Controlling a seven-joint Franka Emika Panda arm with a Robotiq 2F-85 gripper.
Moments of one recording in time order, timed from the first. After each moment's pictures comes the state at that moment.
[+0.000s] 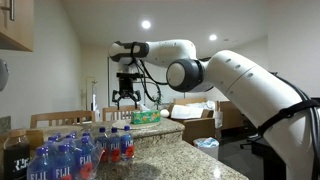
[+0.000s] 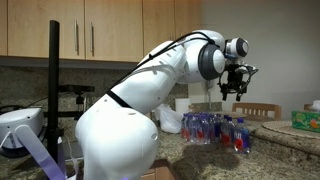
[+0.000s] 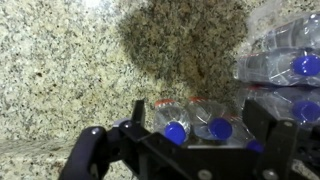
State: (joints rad) arm 0.02 0.76 0.00 -0.63 0.12 1.15 0.42
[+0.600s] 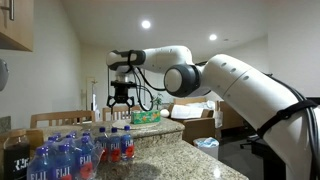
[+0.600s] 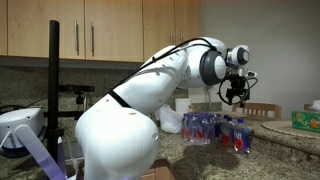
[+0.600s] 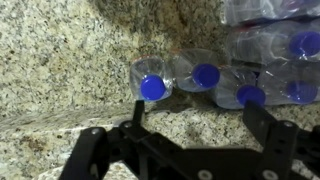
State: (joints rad) arm 0.03 0.82 -0.01 -0.65 0.11 1.40 0.50
